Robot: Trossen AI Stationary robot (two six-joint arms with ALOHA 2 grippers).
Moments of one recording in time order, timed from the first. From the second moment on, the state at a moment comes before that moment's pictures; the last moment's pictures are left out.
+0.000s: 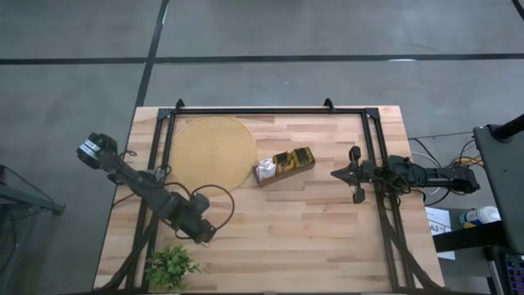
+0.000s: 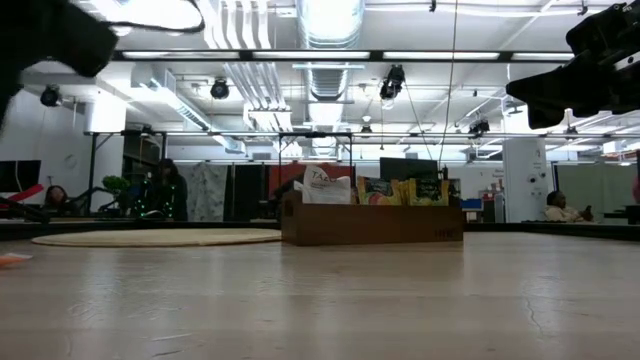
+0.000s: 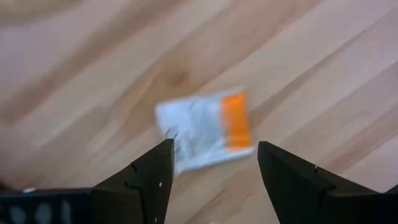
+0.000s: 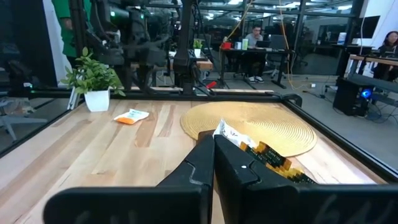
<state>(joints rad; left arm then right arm) -0.62 1.37 0.98 -0.95 -0.06 -1.57 0.00 0.01 0.01 0.01 0.03 0.00</state>
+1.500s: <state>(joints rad) -0.68 1.48 0.71 -0.64 0.01 -1.79 0.00 0.02 0.01 0.01 0.03 0.00</state>
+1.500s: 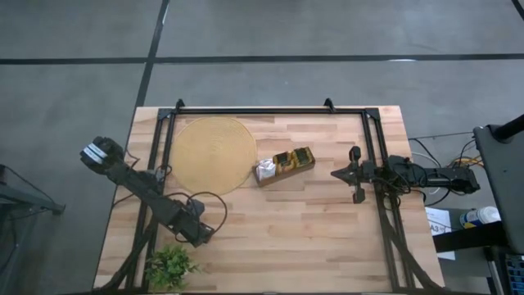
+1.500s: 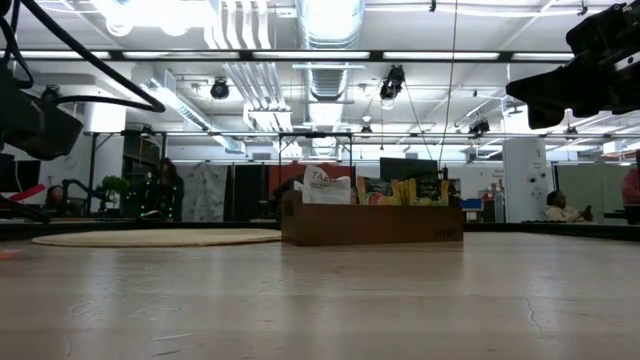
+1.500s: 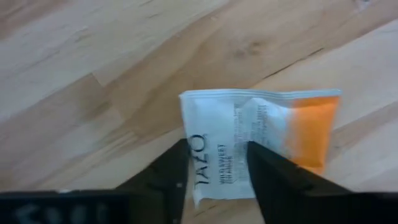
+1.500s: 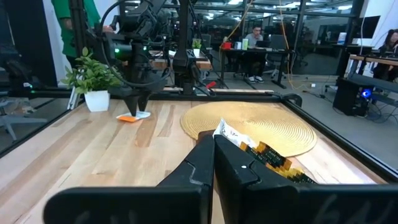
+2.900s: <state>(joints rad) -0.43 1.48 1.25 -1.11 -0.30 -1.14 0.00 0.02 0.01 0.01 0.03 0.00</state>
